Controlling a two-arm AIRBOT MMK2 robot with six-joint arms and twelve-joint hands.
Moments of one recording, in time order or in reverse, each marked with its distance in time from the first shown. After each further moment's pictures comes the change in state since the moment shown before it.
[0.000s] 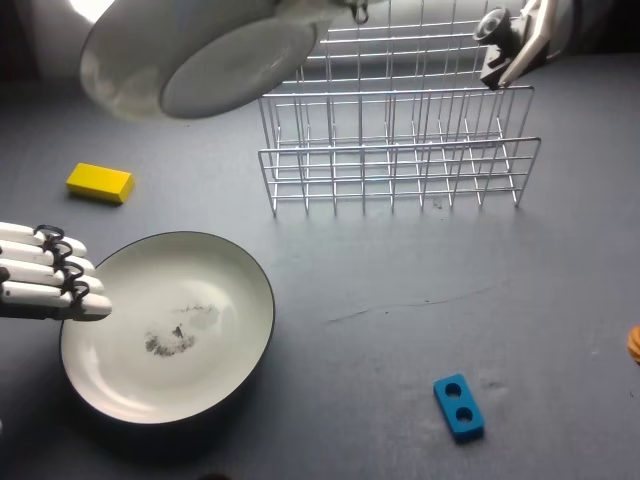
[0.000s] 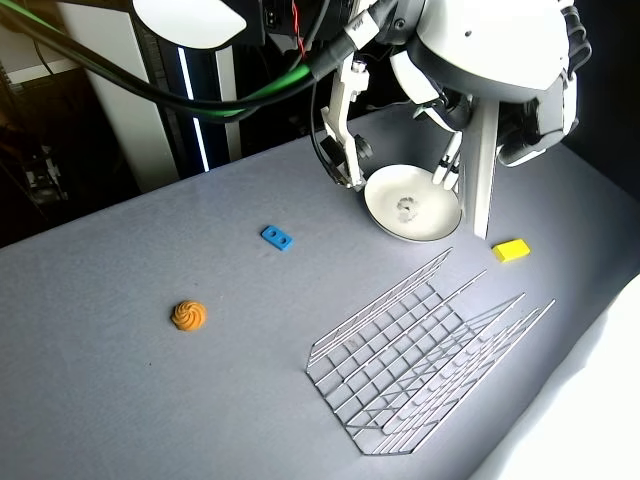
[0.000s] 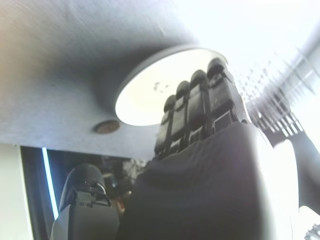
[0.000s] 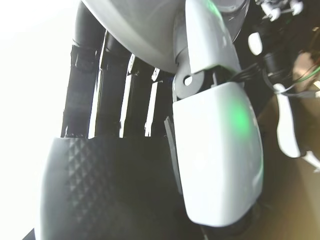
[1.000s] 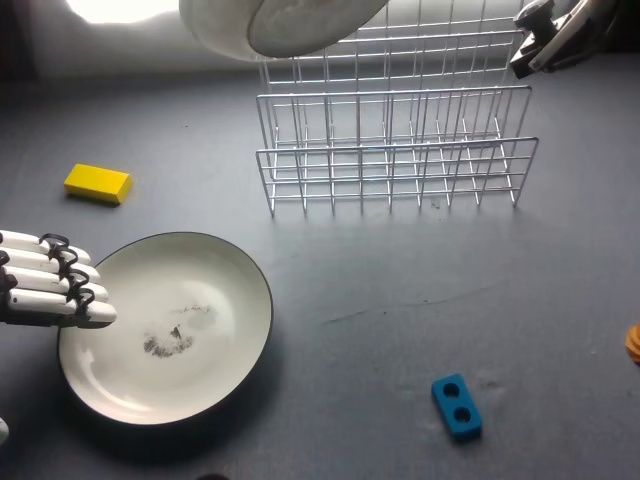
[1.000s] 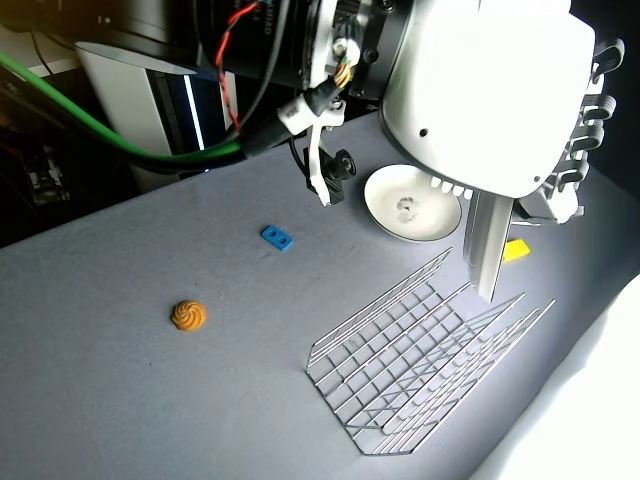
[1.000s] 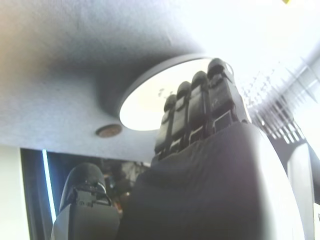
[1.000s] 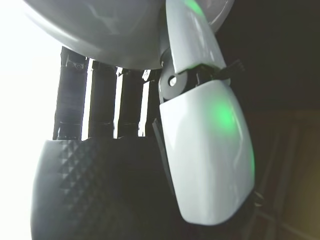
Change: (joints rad) left arm 0.024 -0.015 0.006 -0.014 0.013 -0.006; right arm -0.003 0.047 0.059 0.356 0.030 -0.006
